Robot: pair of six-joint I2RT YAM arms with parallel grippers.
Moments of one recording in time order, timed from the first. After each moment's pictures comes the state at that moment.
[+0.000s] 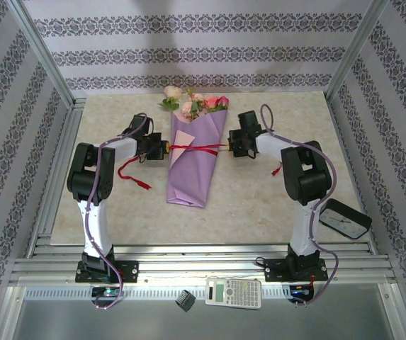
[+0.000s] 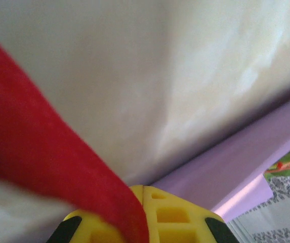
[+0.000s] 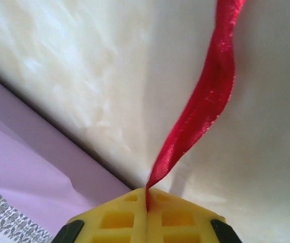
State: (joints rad) left arm -0.13 2.07 1.30 -0.17 0.44 -1.75; right arm 0.26 2.05 1.36 -0.25 -0.22 1.74
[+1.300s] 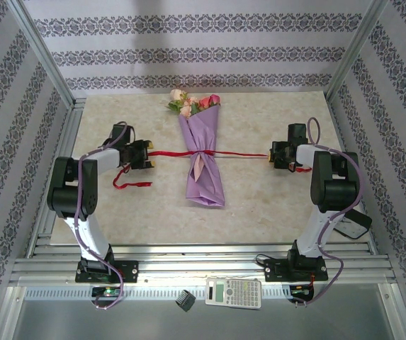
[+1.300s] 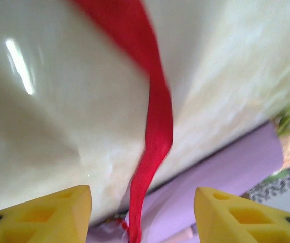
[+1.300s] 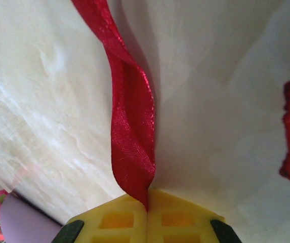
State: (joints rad) left arm -0.07 1.83 1.06 -0.15 0.43 -1.80; right arm -0.08 1.90 1.06 -0.20 -0.30 1.58
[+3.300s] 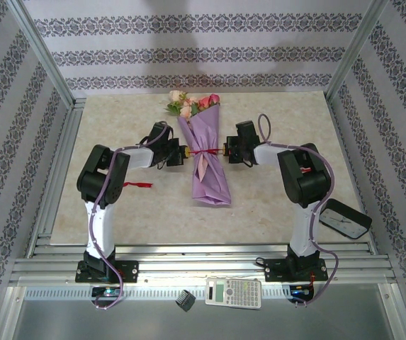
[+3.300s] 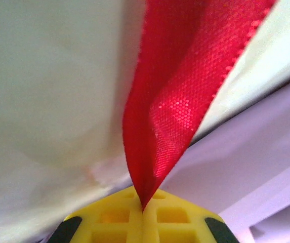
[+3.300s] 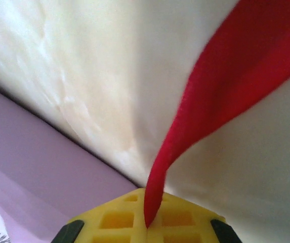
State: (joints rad) left arm -0.31 2.07 1.21 0.07 0.41 -2.00; right arm 0.32 2.04 1.16 0.07 -0.23 1.89
